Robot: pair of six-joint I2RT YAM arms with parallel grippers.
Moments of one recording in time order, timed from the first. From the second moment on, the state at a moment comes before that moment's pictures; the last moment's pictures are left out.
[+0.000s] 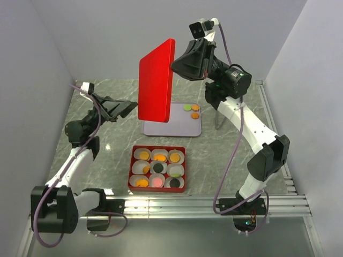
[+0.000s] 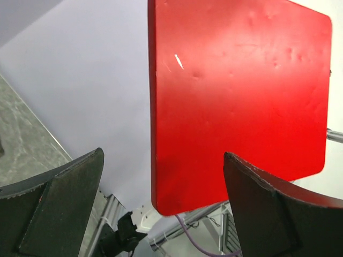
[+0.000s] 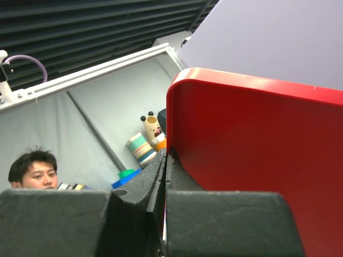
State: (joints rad) left arm -0.02 1.09 0.61 1.18 0.84 -1.65; right arm 0.55 1.70 1.77 1.21 -0.86 2.03
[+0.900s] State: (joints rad) left arm -0.12 1.32 0.76 1.28 0.79 -1.96; right arm 0.59 1.76 1.66 1.28 -0.76 2.04
